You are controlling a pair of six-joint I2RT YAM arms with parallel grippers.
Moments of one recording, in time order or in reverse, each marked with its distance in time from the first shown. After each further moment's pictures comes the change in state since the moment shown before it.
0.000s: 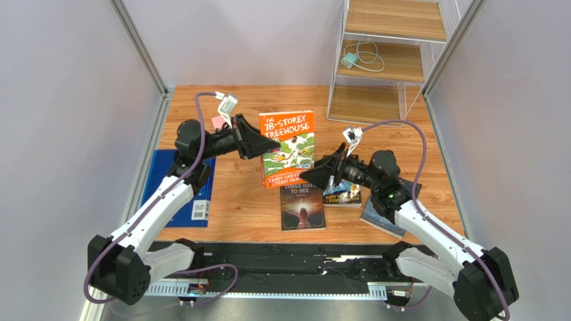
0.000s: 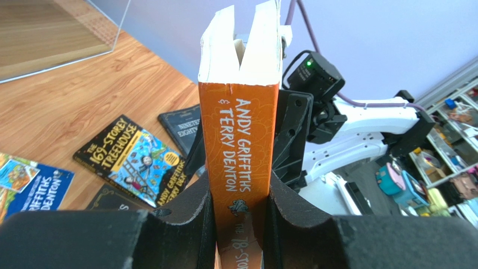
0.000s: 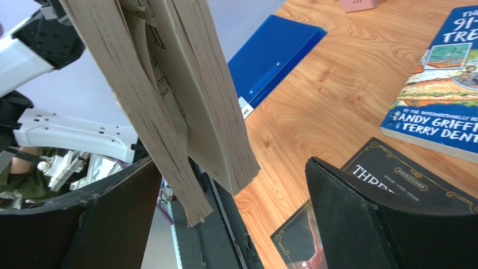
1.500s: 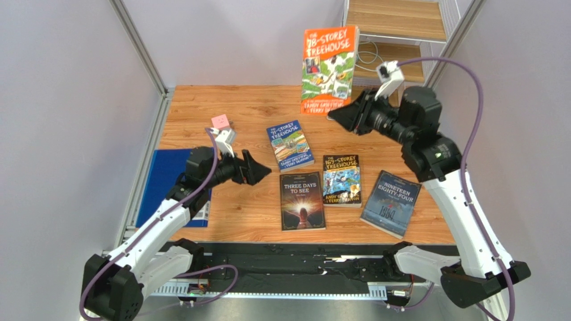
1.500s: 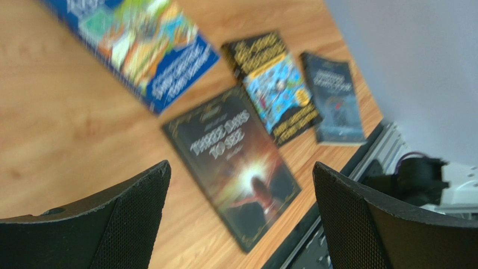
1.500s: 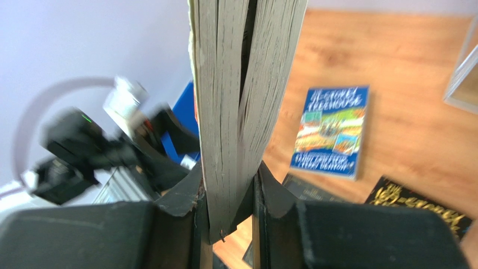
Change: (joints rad) left arm -0.010 -0.154 -0.240 -0.339 -0.431 0.242; right arm -0.105 0.129 0.844 -0.873 0.269 -0.199
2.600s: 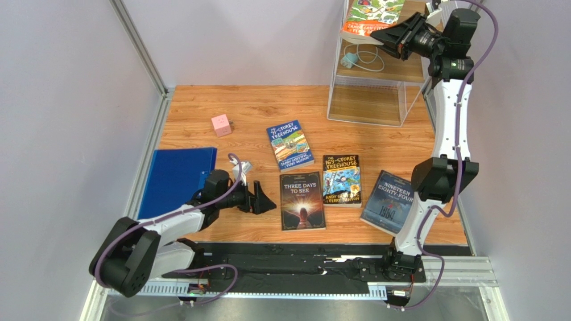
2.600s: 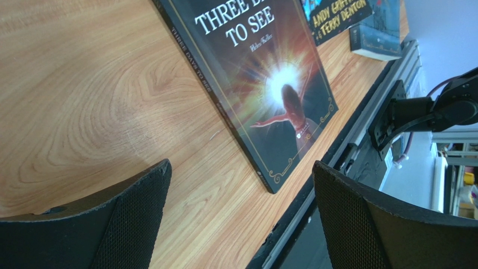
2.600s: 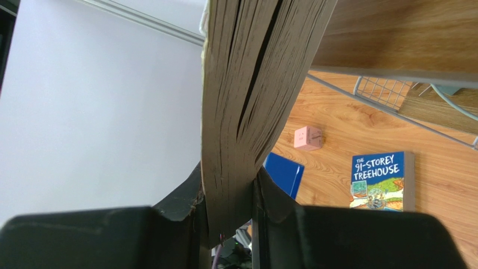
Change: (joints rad) left arm -0.064 0.214 -0.357 0.279 0.121 -0.019; right arm -0.576 0.881 0.952 0.055 -0.620 0.581
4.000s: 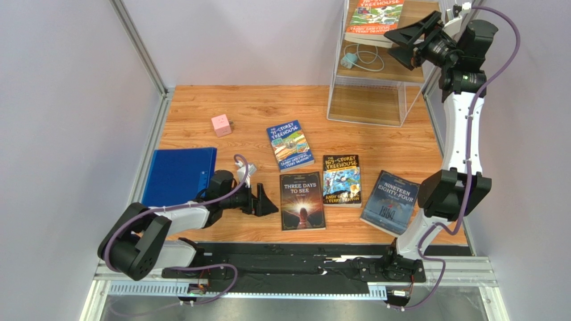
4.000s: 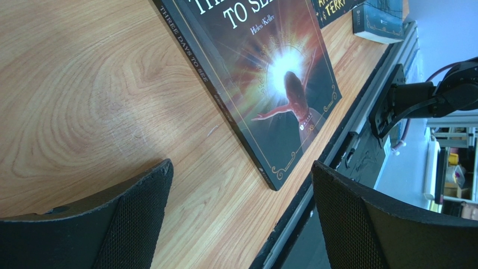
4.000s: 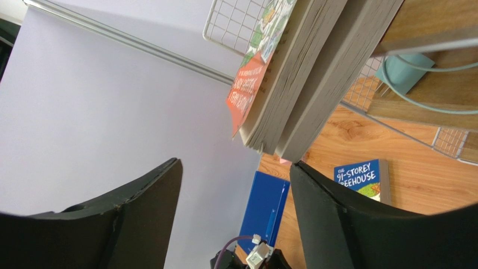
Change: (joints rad) left arm -0.015 0.139 0.000 0.085 0.051 0.001; right arm -0.066 -0.168 -0.264 0.152 0.068 0.017
